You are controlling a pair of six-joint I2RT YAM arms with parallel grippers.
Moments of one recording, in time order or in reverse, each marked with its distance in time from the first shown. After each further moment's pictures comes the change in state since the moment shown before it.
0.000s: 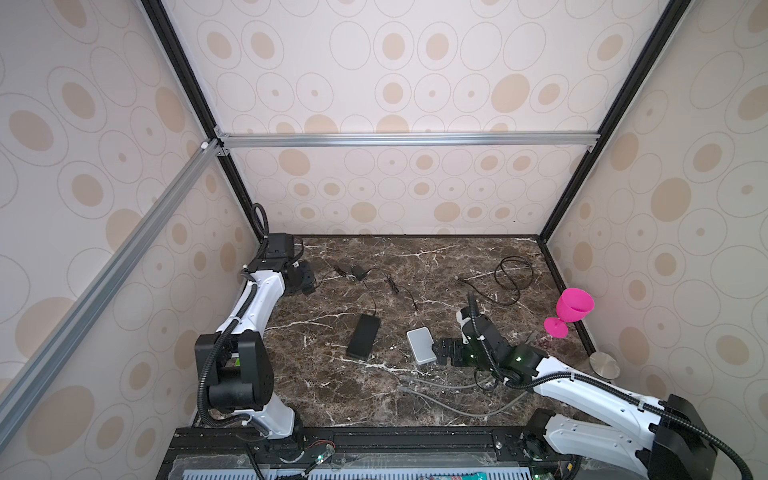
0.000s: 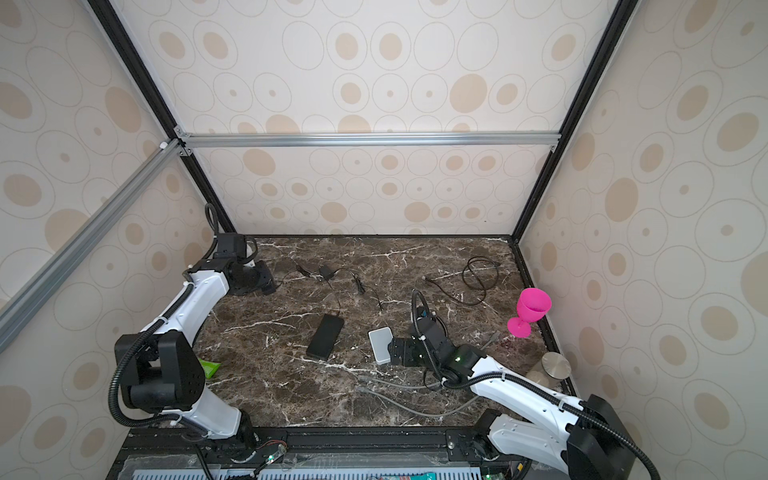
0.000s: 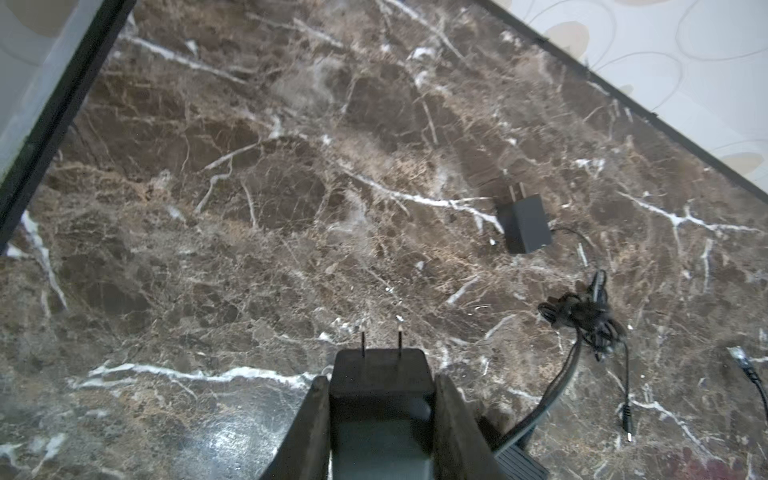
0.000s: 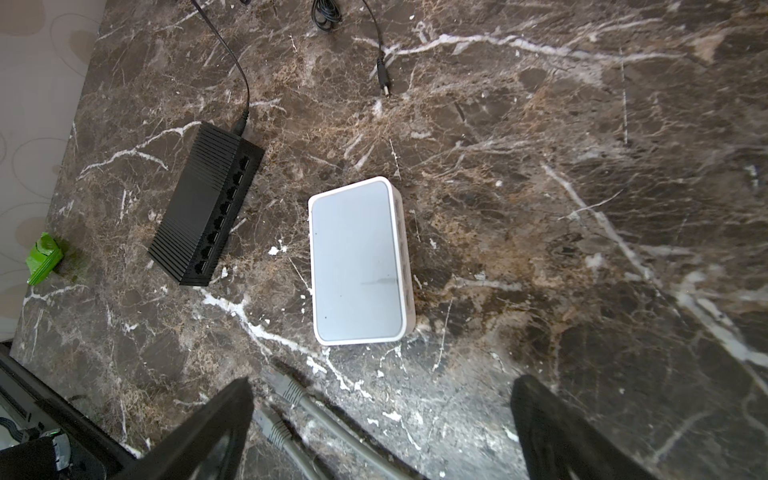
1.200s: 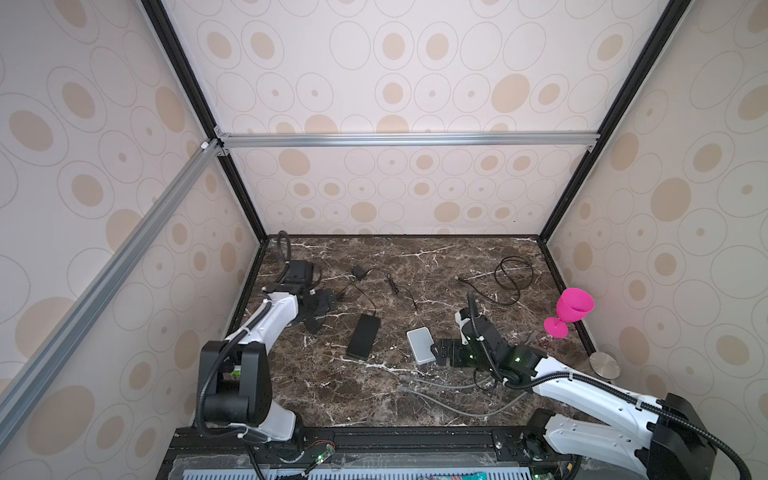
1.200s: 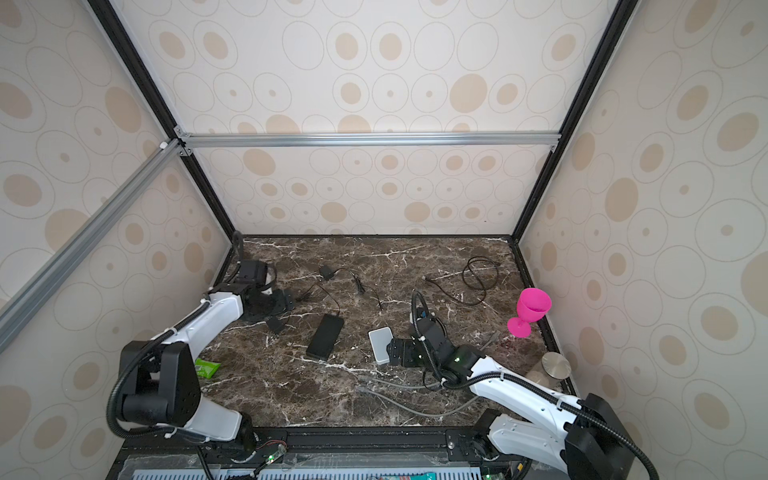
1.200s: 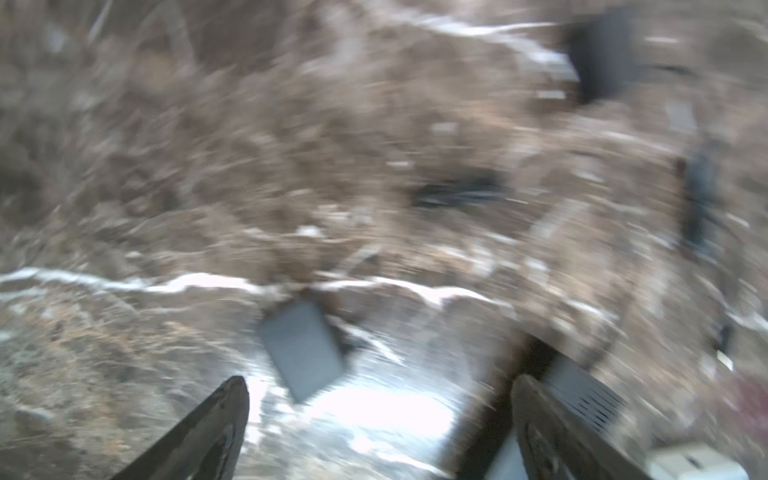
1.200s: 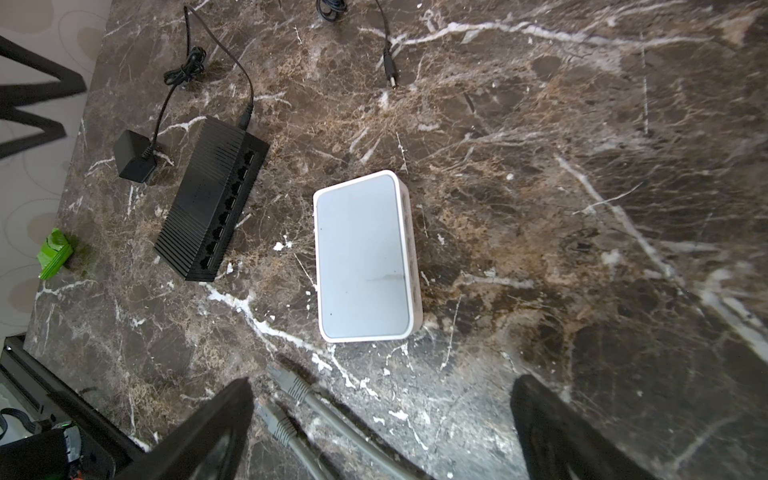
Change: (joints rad) left arm -0.198 -0.117 -0.265 0.062 -0.047 -0.014; right arm 0.000 0.016 -0.011 0.024 -0.026 0.007
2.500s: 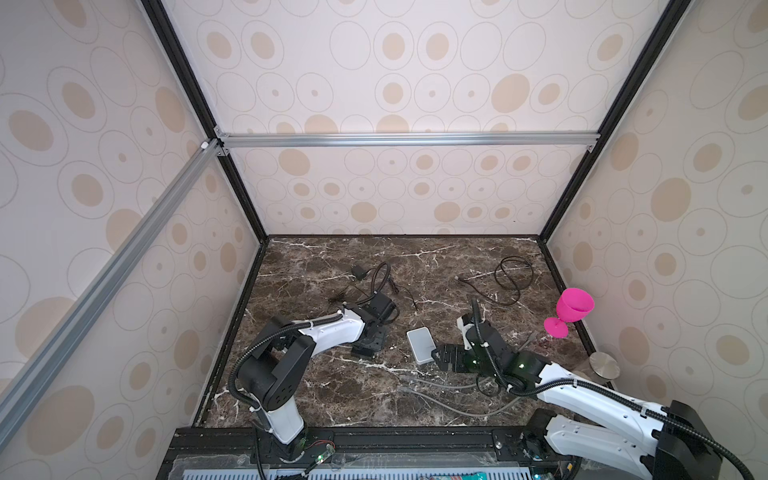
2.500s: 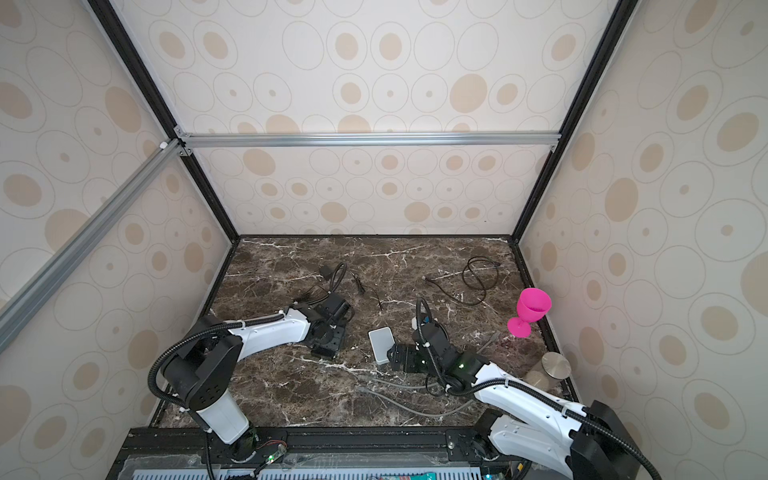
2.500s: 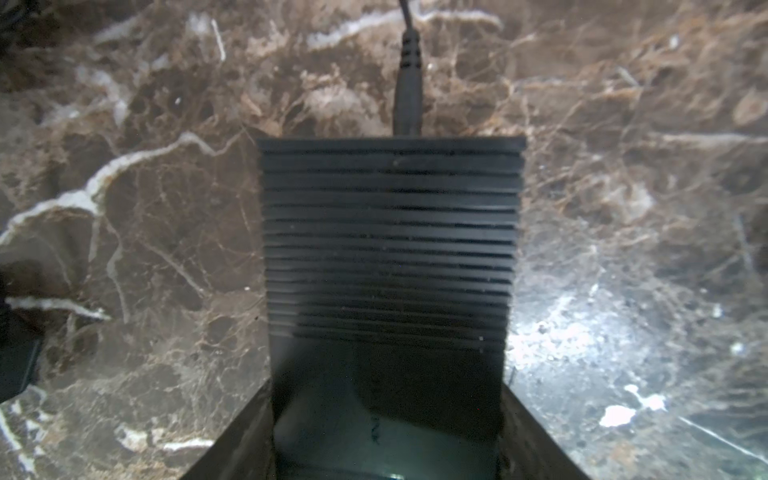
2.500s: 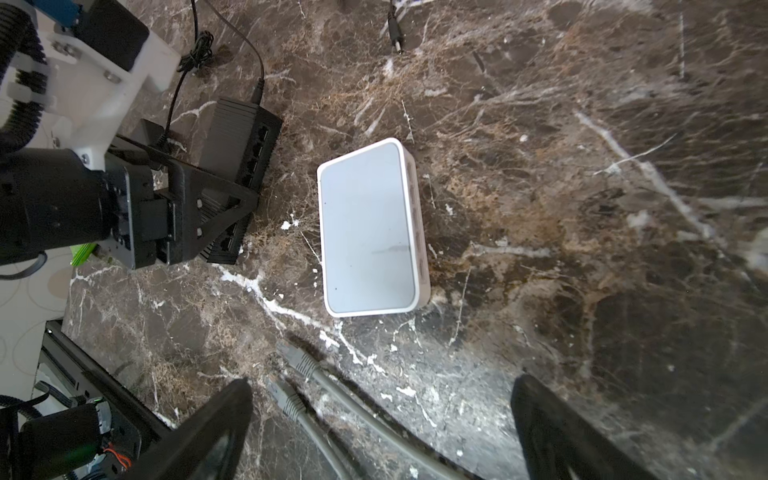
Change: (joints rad) left arm -0.526 0.229 -0.064 0.055 -0.241 0.027; right arm -0.001 -0.064 -0.066 0.021 -0.052 0.042
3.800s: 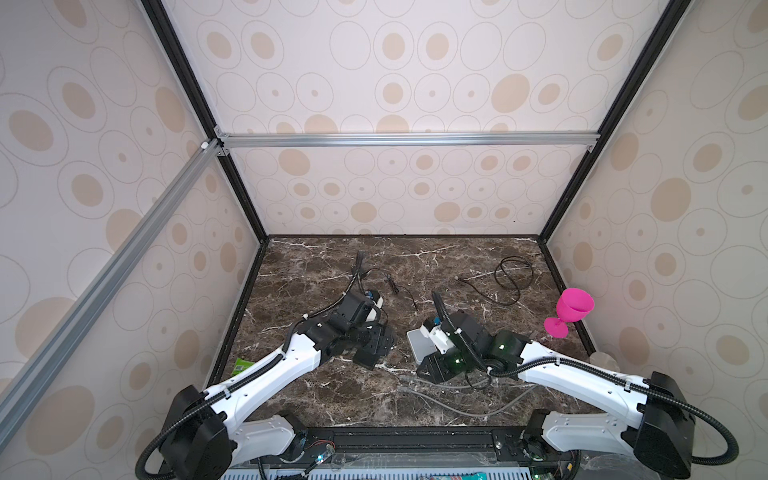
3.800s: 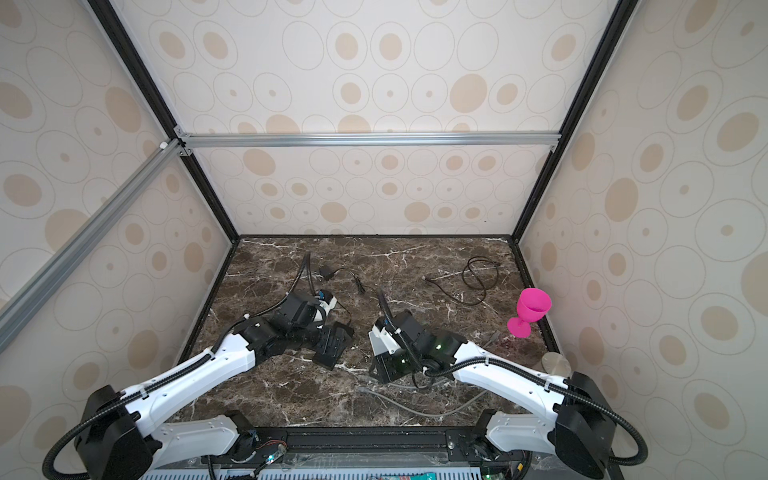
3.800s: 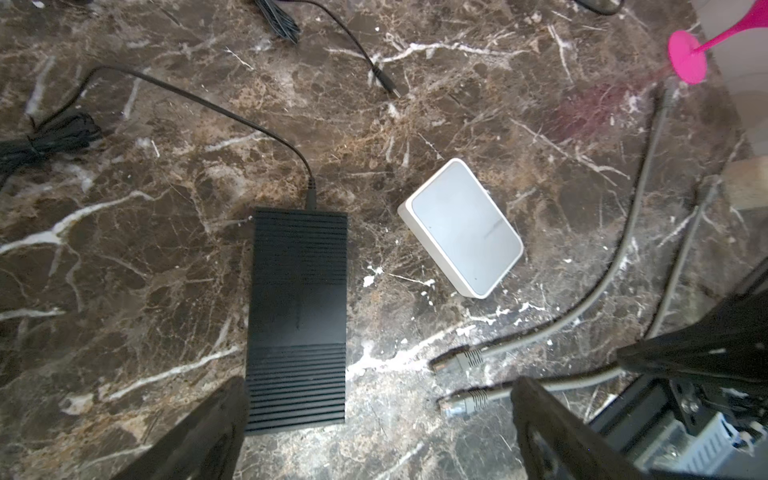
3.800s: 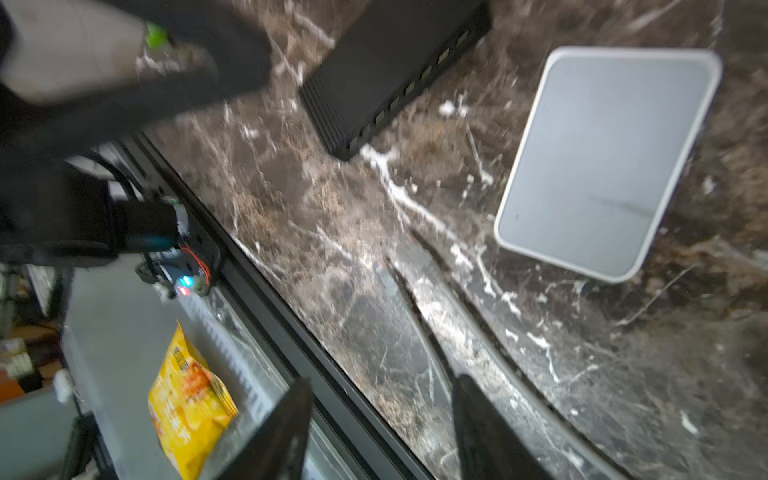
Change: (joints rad) left arm -0.018 -0.541 -0.126 -0.017 0.318 0.023; right arm 0.162 0.197 0.280 -0.272 -0.266 -0.247
